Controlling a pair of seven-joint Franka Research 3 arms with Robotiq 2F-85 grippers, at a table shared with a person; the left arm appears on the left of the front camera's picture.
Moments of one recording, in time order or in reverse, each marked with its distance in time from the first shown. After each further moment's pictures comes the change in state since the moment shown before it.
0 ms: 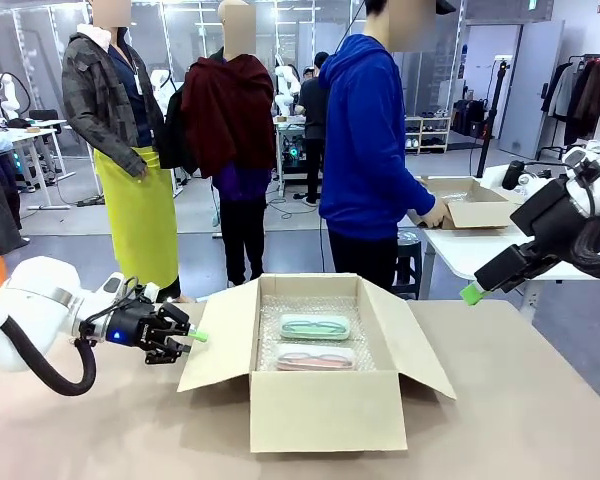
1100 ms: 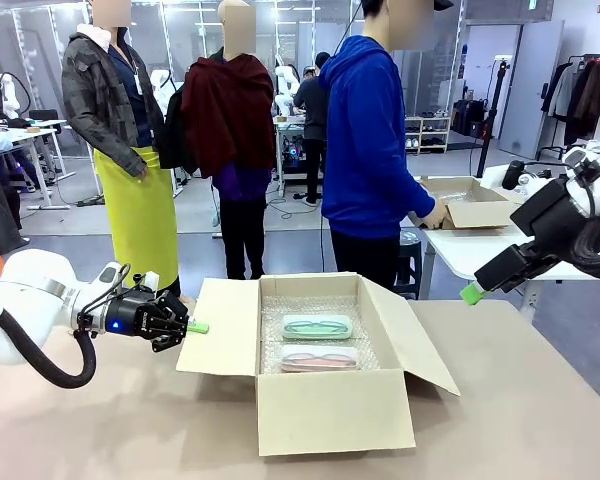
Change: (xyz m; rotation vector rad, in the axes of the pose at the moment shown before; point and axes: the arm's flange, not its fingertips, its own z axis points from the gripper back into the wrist) left arm -0.001 -0.019 0.003 -0.078 0.015 -0.016; right arm 0.000 0.000 0.000 0.000 0.000 0.000
